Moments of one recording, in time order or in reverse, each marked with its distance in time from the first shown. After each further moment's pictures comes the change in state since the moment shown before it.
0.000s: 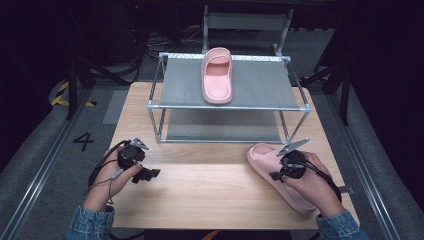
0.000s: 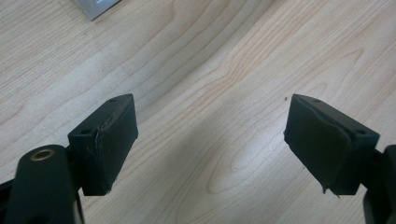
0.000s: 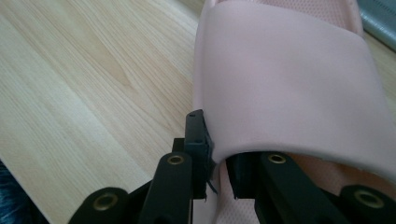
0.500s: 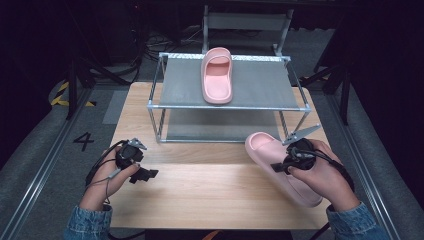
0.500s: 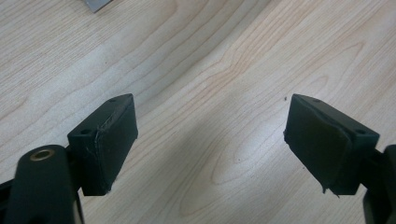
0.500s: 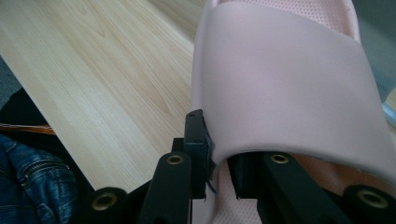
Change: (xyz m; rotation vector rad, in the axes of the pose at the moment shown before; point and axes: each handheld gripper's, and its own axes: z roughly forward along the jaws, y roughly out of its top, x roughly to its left) left arm 0.004 -0.003 -0.003 0.017 -0.012 0.001; right arm 0.013 0.028 -0.055 -0.060 0.047 -0.044
